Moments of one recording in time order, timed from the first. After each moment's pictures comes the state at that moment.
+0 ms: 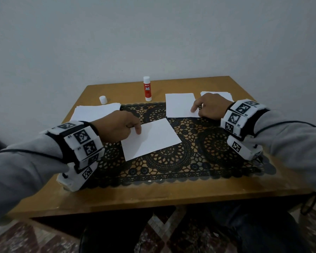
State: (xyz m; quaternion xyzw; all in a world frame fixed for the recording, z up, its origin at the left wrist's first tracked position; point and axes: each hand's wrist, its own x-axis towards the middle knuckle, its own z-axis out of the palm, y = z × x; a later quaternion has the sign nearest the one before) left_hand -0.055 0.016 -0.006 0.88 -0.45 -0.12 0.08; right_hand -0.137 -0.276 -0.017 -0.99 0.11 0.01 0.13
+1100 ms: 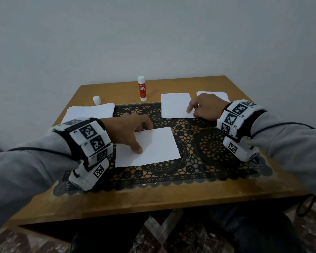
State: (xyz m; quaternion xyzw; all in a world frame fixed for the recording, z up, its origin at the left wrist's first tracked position) left_hand -0.062 -0.018 -0.007 0.88 -0.43 -0.22 0.04; right_hand -0.133 -0.280 -0.020 -0.98 0.10 0.01 0.14
